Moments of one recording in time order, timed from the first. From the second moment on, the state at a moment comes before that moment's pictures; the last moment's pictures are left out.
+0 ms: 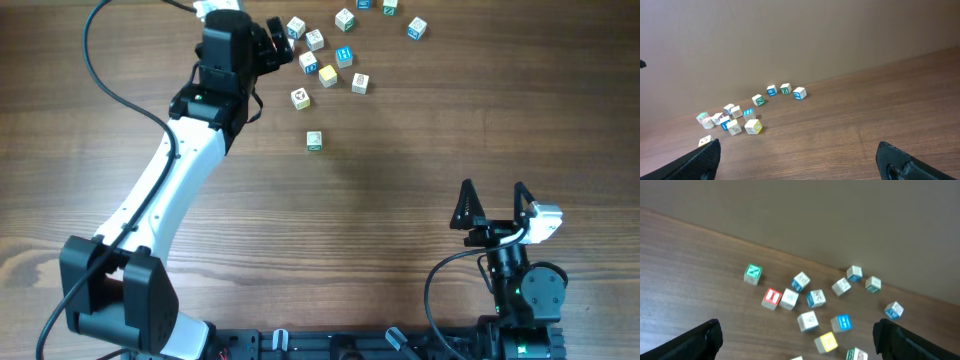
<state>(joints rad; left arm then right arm) -0.27 1.68 1.35 -0.16 -0.17 -0.47 0.00 0.02 0.01 0.00 -0.05 0.28</state>
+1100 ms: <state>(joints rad) -0.27 2.10 1.35 0.23 -0.13 -0.47 0.00 0.02 0.01 0.00 -0.05 0.28</state>
